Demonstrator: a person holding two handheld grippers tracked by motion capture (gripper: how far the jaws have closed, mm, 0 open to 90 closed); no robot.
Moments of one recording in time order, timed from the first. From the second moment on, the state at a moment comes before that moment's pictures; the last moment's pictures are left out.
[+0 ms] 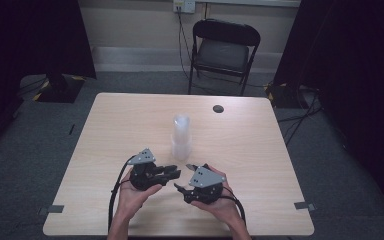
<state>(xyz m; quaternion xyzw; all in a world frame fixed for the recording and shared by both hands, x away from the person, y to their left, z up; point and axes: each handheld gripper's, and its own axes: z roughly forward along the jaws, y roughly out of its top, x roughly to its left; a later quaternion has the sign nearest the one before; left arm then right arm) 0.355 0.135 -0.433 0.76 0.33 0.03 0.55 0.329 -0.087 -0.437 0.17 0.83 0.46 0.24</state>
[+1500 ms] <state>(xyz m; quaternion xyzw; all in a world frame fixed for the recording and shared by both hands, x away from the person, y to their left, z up) 0.324 0.166 -0.451 0.72 0.38 0.17 0.55 0.367 -0.143 -0.431 0.33 0.76 0.51 0.22</state>
